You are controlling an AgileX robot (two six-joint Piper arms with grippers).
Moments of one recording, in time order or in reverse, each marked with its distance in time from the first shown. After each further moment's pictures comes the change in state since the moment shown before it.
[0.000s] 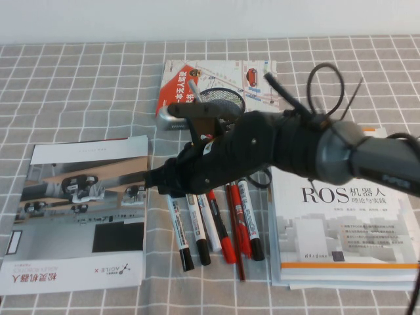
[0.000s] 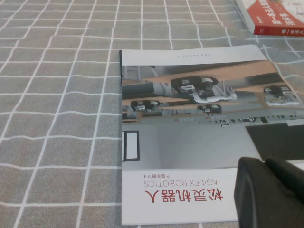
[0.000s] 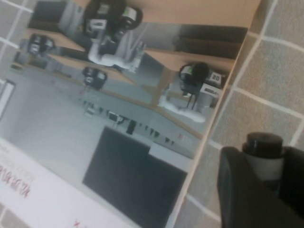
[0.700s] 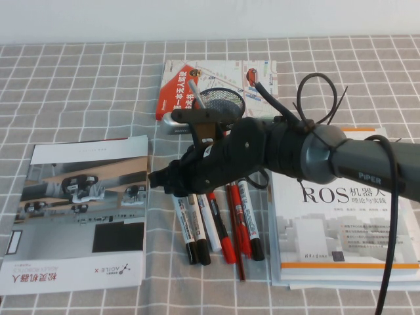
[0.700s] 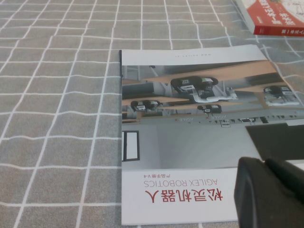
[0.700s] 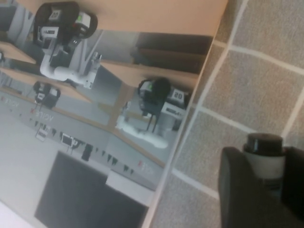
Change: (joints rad) right arm -0.024 0.097 -0.052 -0.008 -0.024 -0.006; left arm 0.000 0.000 0.000 0.000 0.000 0.000
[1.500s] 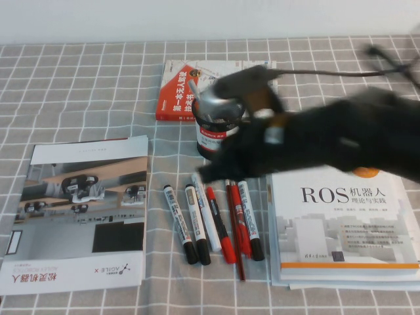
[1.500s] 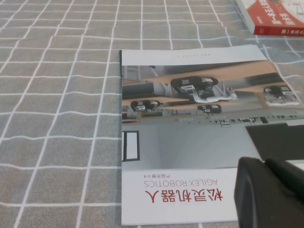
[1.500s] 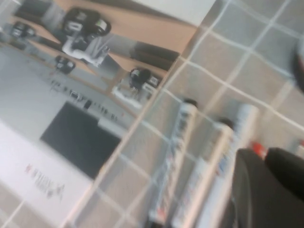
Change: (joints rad) right arm -0.009 -0.444 0.311 -0.285 -0.012 -0.010; left arm 0.000 0.000 0.000 0.000 0.000 0.000
